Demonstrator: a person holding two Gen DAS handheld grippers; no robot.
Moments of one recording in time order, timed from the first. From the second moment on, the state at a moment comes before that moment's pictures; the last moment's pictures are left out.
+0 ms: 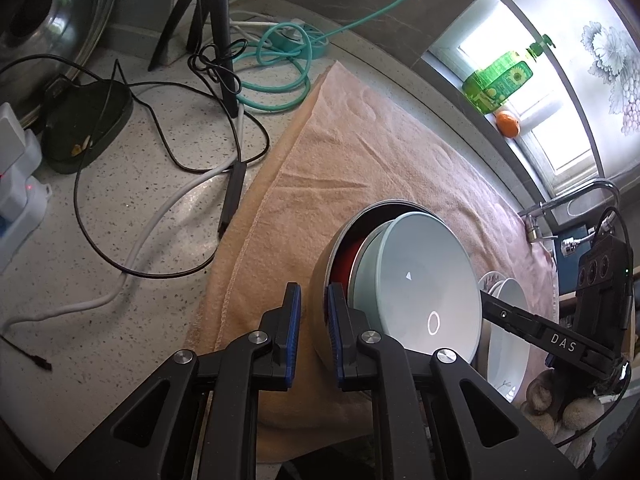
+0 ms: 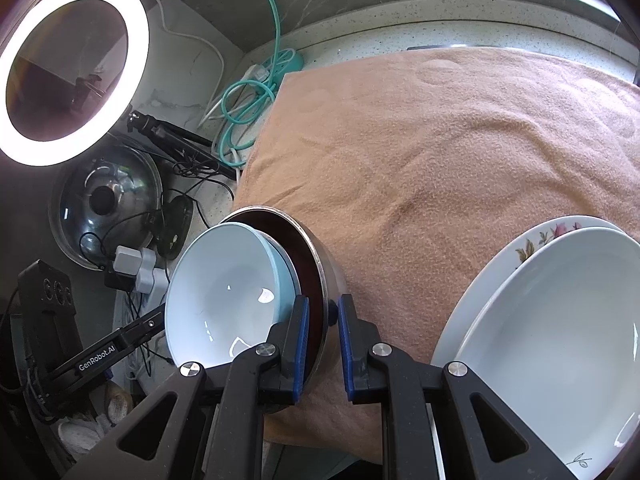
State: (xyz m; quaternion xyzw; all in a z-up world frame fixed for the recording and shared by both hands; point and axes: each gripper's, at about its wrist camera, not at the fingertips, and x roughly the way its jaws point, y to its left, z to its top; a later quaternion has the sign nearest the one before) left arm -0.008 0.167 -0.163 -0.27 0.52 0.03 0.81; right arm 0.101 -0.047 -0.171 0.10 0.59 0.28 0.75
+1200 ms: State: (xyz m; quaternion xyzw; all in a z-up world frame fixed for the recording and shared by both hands) left arm -0.003 0.167 -0.165 -0.28 0.53 0.01 0.80; right arm 0.100 -0.045 -0.175 0.10 0.59 0.26 0.75
